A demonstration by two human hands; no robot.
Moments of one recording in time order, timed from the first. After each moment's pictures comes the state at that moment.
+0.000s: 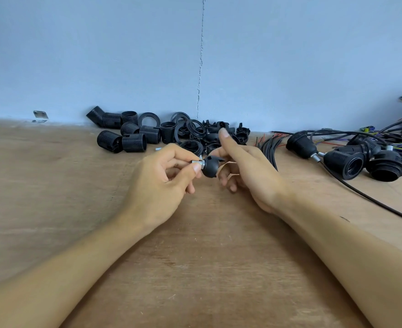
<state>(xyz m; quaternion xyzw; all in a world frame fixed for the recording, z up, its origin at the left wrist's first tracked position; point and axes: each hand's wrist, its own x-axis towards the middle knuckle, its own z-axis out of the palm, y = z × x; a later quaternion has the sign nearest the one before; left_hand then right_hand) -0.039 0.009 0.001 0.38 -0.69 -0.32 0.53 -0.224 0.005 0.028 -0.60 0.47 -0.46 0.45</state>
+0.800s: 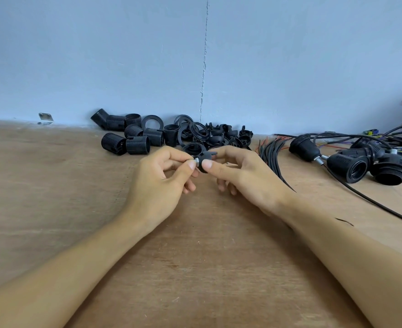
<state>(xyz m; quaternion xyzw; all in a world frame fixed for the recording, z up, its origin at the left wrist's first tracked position) -0.037 0.005 0.001 0.41 -0.64 -0.35 0.55 -0.224 0.007 0.024 -0.68 0.47 -0.41 0.38</state>
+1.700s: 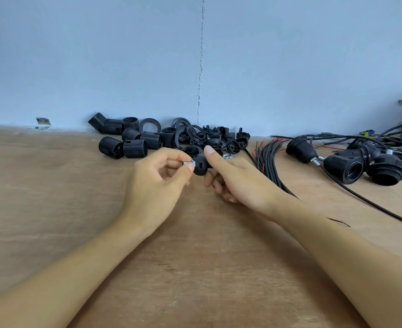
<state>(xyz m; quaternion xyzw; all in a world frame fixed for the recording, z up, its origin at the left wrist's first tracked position) -0.037 0.004 0.001 0.43 -0.64 -0.30 0.57 -0.216 0.008 0.029 -0.64 0.57 -0.33 0.40</state>
